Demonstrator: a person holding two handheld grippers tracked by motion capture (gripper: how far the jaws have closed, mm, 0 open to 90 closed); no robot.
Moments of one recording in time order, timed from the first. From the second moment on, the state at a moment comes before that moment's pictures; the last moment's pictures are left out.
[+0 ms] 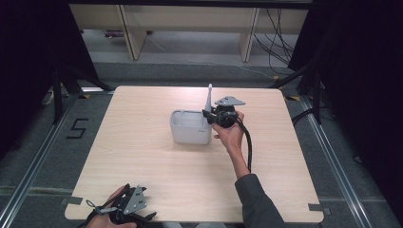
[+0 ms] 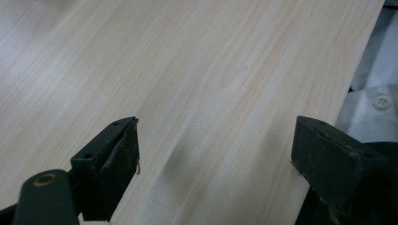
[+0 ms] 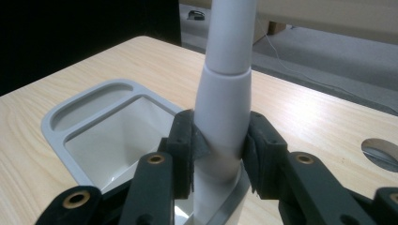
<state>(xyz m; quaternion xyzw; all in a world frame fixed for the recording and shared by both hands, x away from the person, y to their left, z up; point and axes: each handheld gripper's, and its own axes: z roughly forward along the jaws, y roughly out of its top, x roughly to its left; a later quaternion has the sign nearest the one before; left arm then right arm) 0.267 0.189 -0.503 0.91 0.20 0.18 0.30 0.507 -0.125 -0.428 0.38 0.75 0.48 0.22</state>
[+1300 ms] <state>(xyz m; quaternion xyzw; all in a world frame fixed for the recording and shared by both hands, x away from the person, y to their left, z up) 0.267 0.189 -0.503 0.91 0.20 0.18 0.30 0.476 -0.143 -0.415 0.39 0.74 0.51 0.22</state>
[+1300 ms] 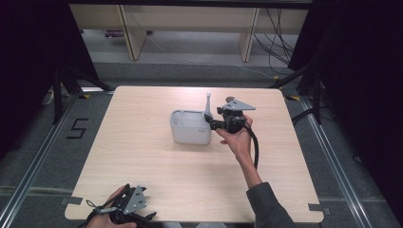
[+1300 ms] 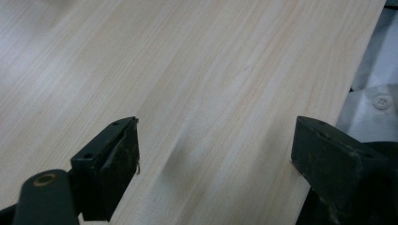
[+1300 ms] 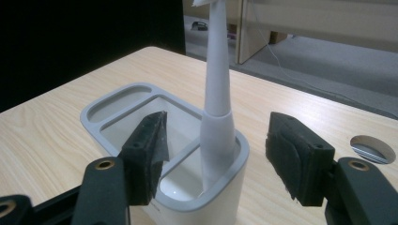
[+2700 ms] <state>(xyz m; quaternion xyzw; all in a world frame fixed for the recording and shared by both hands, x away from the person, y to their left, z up) 0.266 0.189 -0.502 0.92 0.19 0.18 0.30 0.439 -0.151 -0.415 0.37 0.75 0.52 0.18</state>
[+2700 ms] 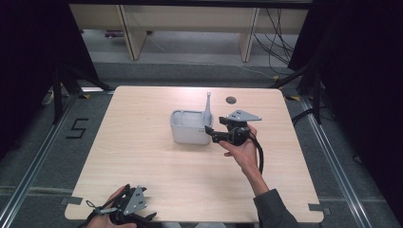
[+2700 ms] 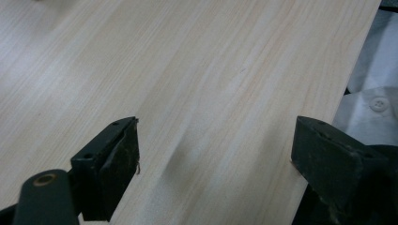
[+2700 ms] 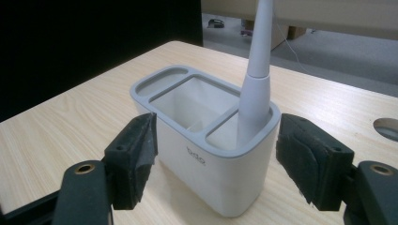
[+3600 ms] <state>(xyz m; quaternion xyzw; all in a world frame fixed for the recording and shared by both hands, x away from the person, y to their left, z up) 0.266 0.189 -0.502 0.92 0.19 0.18 0.30 0.411 -0.151 -0.429 0.35 0.77 0.50 0.18</state>
